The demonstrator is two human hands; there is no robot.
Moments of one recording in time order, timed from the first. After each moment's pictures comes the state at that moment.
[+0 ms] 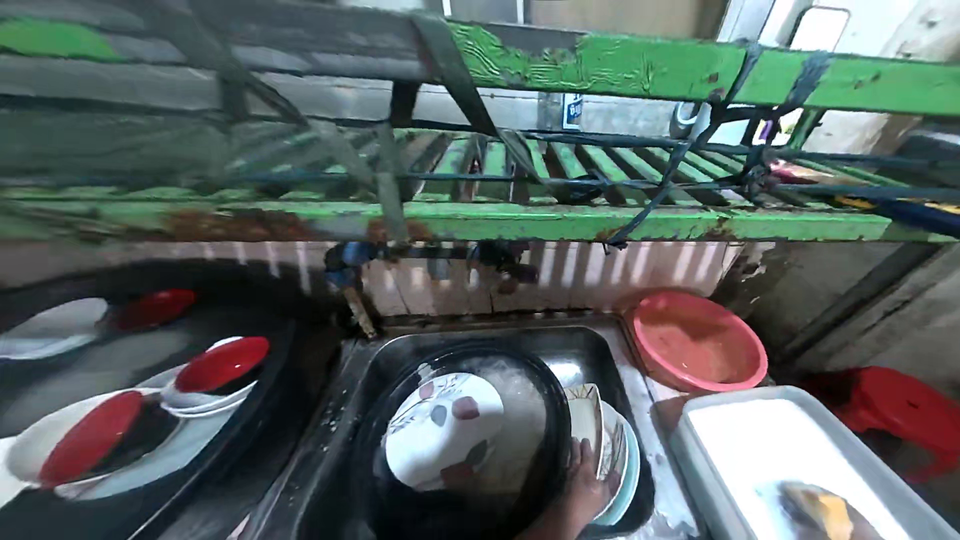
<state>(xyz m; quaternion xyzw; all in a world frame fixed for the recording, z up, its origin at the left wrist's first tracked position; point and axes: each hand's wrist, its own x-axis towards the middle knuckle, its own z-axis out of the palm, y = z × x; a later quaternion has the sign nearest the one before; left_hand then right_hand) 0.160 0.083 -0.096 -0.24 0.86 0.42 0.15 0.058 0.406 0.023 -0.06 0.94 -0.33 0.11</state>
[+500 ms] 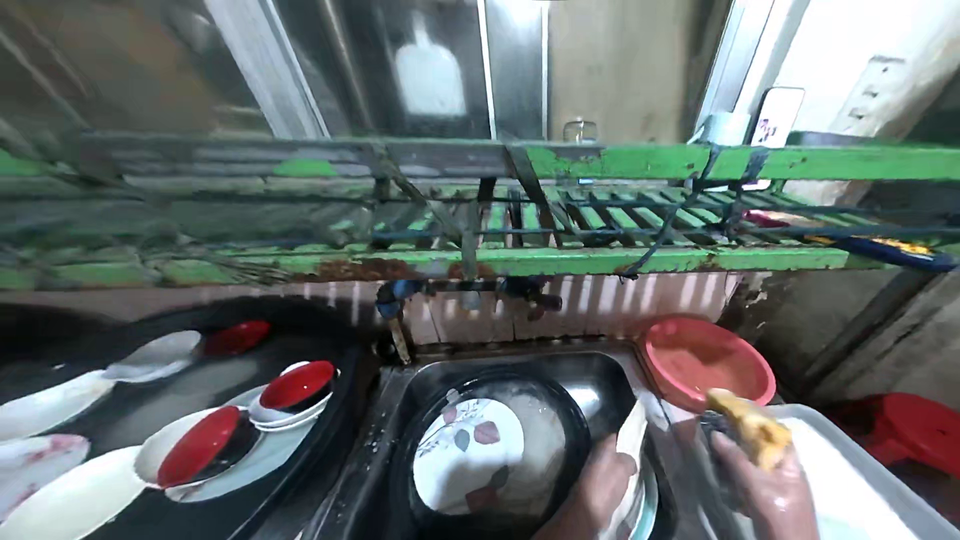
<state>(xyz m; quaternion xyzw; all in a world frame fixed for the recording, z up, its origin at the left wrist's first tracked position) 0.198 0.069 0.074 -0.20 0.66 0.73 -0.02 0.119 0.238 0.107 -0.12 0.78 -0.62 -0.03</state>
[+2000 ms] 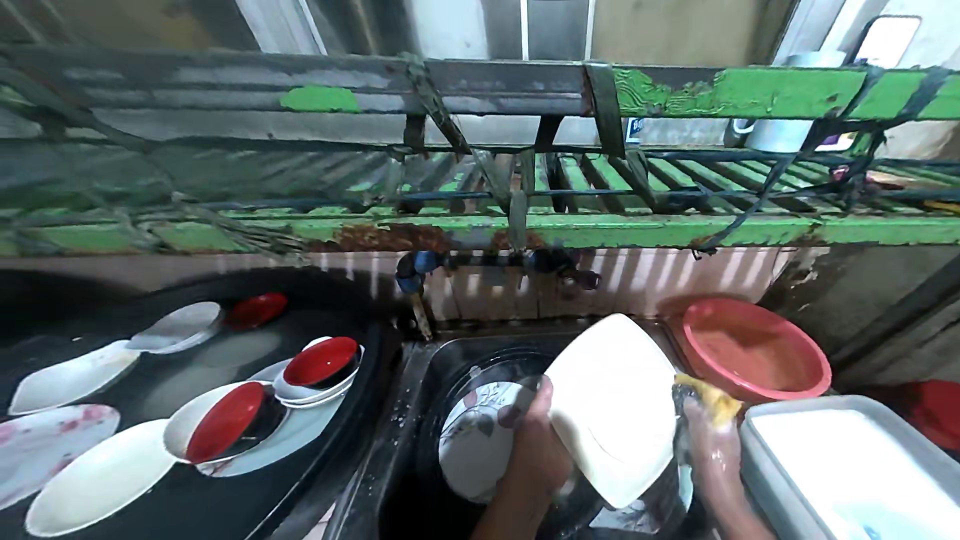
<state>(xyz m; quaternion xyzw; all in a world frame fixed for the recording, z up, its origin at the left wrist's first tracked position) 0.237 -0.028 0.072 -0.25 0.30 0.88 -0.26 0.100 0.139 0.023 -0.06 0.79 -0.62 -0.01</state>
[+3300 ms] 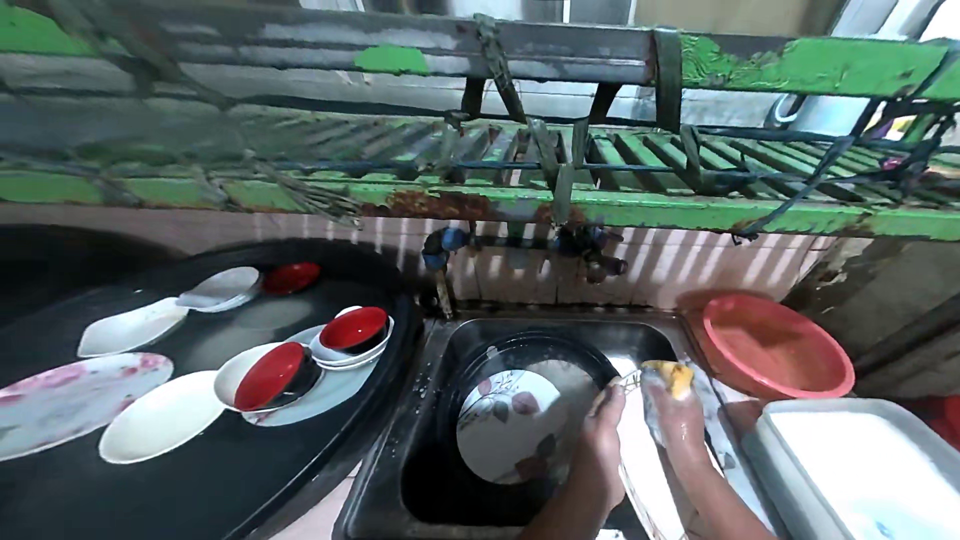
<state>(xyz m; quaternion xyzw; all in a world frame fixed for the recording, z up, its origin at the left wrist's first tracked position) 0.242 0.025 0.078 -0.25 0.41 0.85 -0.22 0.129 0.086 0.047 -0.12 0.83 -0.54 0.06</state>
